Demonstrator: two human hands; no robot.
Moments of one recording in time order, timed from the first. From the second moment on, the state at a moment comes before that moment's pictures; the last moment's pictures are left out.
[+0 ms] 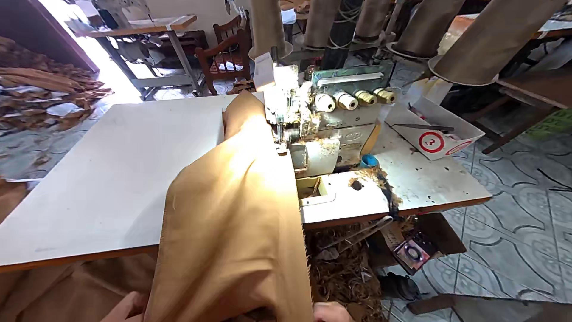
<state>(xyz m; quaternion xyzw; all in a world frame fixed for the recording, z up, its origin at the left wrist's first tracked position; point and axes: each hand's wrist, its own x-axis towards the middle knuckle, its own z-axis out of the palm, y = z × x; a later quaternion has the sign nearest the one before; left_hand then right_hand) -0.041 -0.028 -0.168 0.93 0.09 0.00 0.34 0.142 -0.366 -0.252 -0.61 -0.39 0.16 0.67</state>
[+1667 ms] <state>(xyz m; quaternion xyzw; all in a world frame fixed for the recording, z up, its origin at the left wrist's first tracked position) 0.060 -0.109 -0.235 0.80 0.32 0.05 0.51 0.251 -0.259 -0.188 -0.51 -0.31 0.10 0.79</state>
